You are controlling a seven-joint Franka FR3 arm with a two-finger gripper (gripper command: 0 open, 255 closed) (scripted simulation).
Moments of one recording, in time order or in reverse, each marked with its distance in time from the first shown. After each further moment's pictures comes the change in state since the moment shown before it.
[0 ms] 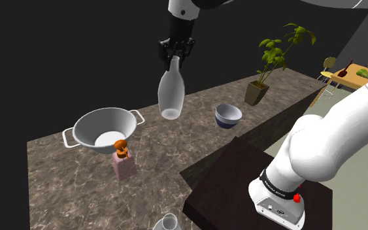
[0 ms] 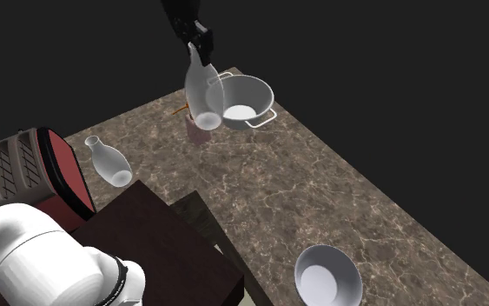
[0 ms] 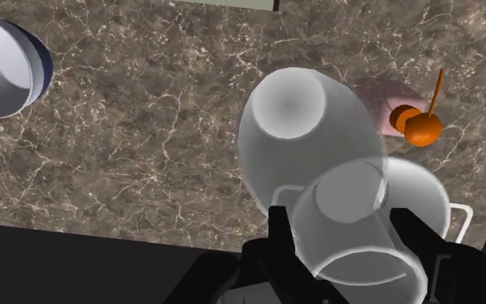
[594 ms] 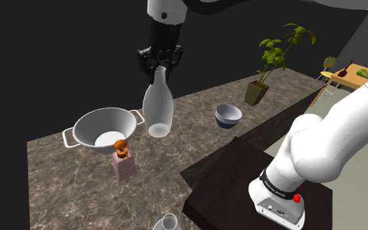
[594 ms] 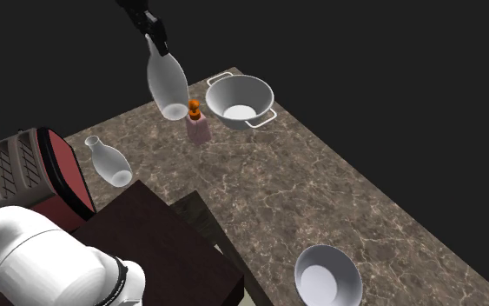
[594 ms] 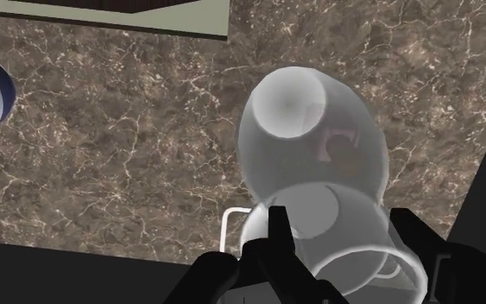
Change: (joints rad) arm 0.077 -0.002 0.147 0.014 0.013 -0.026 0.218
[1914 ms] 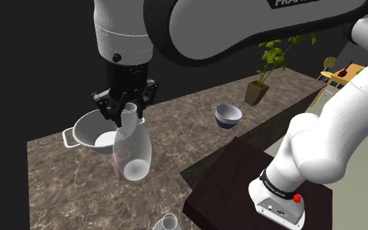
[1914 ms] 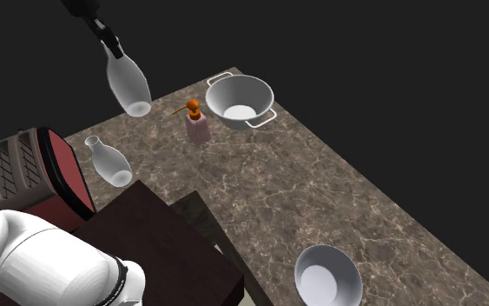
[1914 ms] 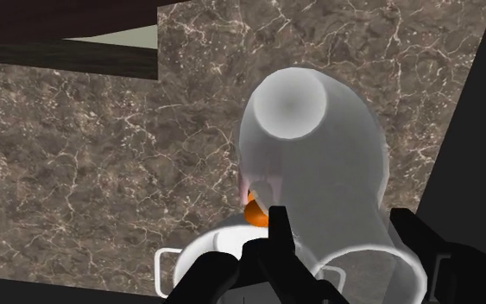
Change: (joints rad) arm 0.100 0.136 0.212 0.048 -0.039 0.060 0.329
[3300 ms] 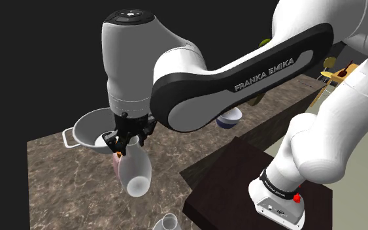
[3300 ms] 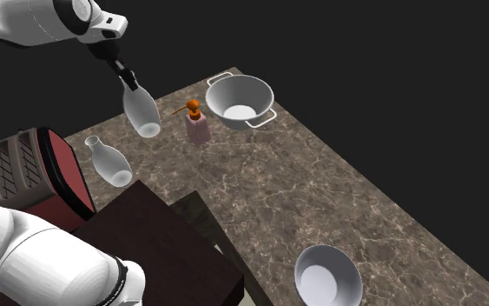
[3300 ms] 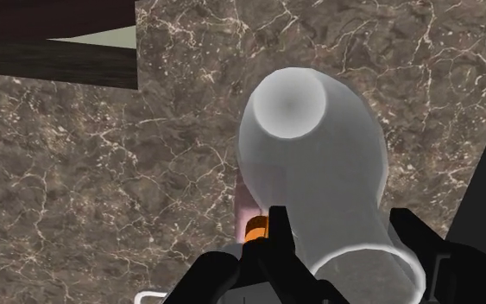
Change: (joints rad) arm -0.001 0.062 0.014 -0.225 -0.042 0.277 0.052
